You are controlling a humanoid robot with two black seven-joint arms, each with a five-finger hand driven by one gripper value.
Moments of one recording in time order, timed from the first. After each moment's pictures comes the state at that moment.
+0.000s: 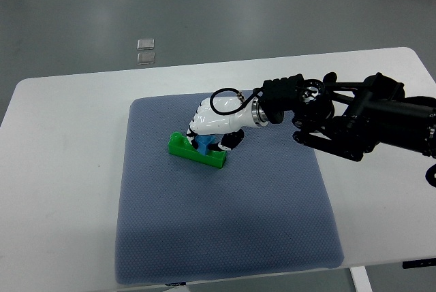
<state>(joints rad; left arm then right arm) 0.02 0.00 -0.10 -0.16 0.08 0.00 0.02 1.19 -0.13 -0.03 0.88 -1.85 0.00 0.42</state>
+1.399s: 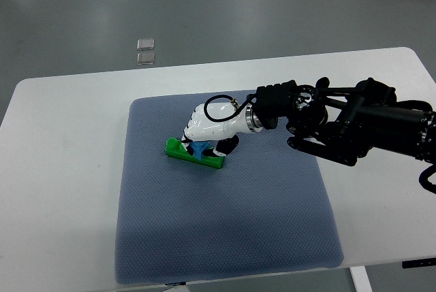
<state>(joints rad) 0.02 0.00 -0.10 -0.16 0.08 0.00 0.02 1.18 -0.11 -0.04 0.87 -1.86 0.00 0.42</state>
